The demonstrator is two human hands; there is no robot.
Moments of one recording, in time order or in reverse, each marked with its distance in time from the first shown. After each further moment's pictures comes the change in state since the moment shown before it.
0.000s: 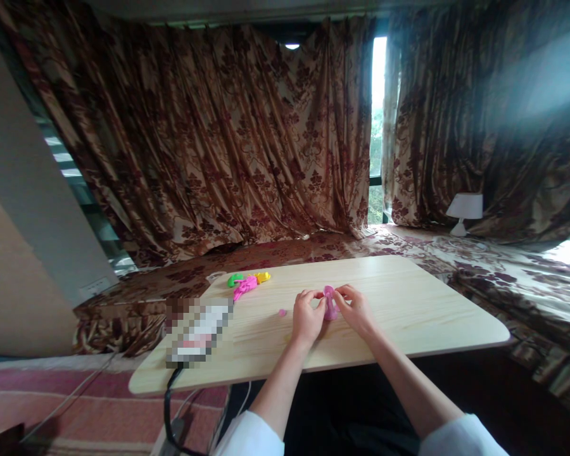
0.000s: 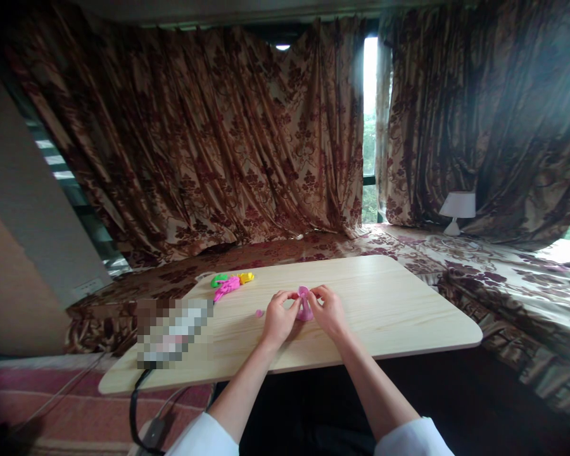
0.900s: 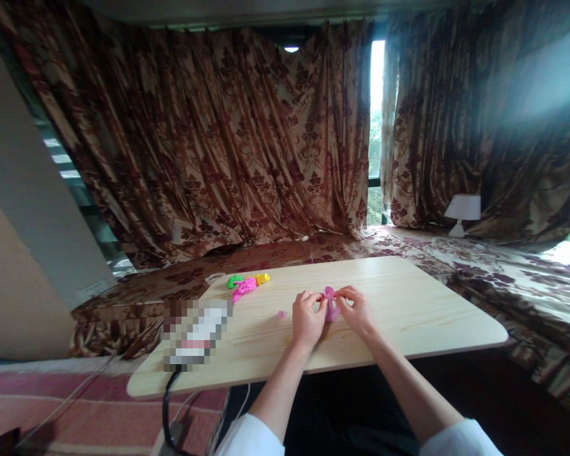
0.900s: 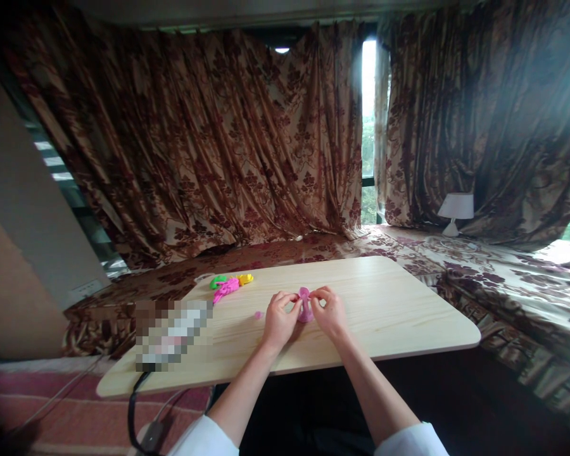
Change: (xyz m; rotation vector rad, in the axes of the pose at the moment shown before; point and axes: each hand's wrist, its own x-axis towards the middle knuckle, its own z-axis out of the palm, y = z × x) left_hand -0.001 0.009 -0.004 0.097 -0.015 0.087; right_hand -0.002 0.000 -0.003 0.010 0.054 0.016
